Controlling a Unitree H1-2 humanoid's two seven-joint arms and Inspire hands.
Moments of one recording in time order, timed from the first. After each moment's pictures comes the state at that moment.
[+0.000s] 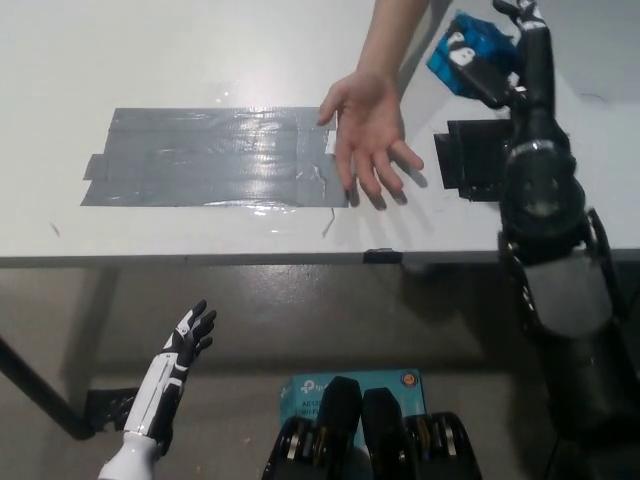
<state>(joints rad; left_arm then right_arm) -0.05 0.15 -0.05 0.16 0.06 -0.28 -0.09 -0.88 -0.04 0.02 0.39 -0.22 0.28 -0.29</state>
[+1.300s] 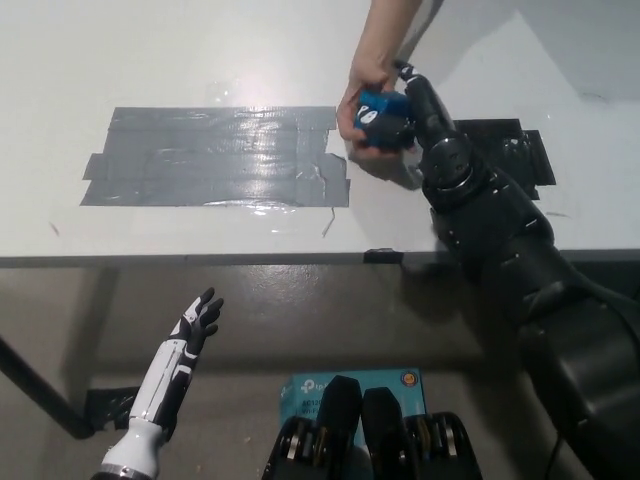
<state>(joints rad) -0.07 0.15 -0.06 0.14 0.09 -0.25 -0.09 -1.22 -0.01 0.13 1.33 -0.24 0.02 -0.18</state>
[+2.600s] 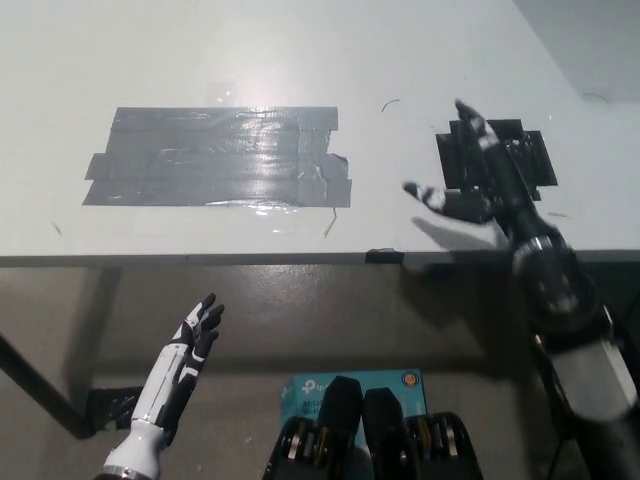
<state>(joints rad) -0.07 0.15 -0.06 0.15 0.09 -0.22 -0.09 -0.59 -0.14 0.11 0.34 -0.23 0.12 -0.04</state>
